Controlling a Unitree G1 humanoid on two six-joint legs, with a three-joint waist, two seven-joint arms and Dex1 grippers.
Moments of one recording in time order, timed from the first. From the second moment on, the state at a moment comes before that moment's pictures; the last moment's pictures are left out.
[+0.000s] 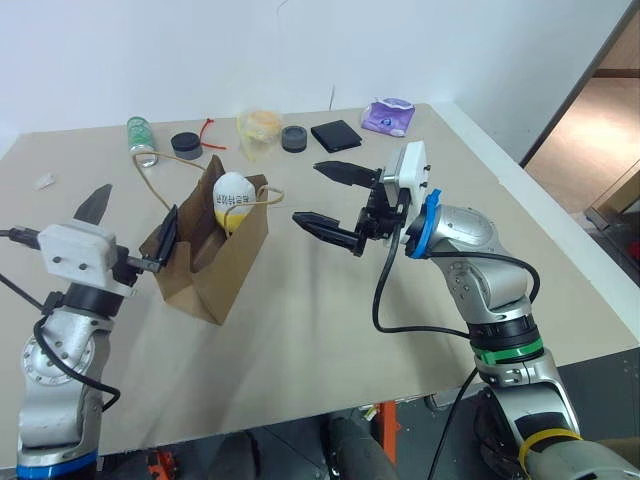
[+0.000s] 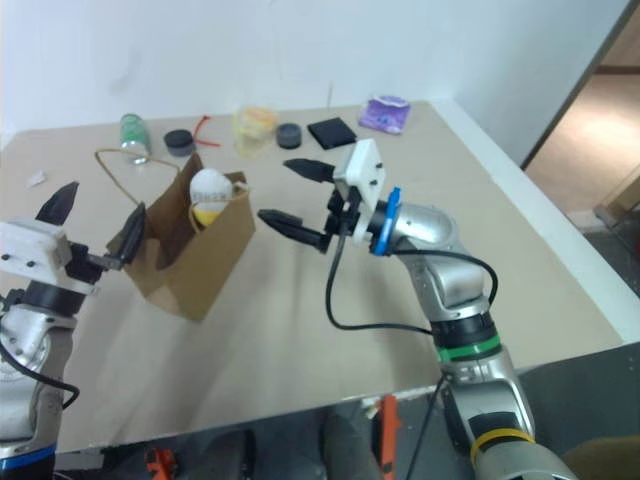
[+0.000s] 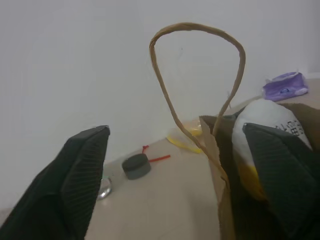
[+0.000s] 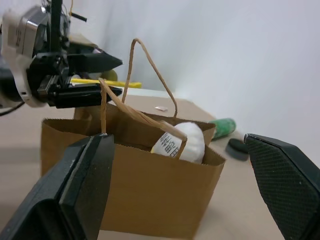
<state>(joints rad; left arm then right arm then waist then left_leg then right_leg) 0.00 0.42 0.36 -0.50 -0.30 0.08 -0.28 -0.74 -0.39 0.10 -0.03 0.46 0.30 0.91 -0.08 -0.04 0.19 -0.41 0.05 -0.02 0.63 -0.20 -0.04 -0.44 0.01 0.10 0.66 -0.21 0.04</state>
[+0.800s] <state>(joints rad) 0.34 0.48 0.48 -0.84 -0.70 0.39 -0.33 -0.77 -0.30 0.20 0.12 0.48 0.53 1.07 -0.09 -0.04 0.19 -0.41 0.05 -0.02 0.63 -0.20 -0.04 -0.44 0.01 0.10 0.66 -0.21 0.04</state>
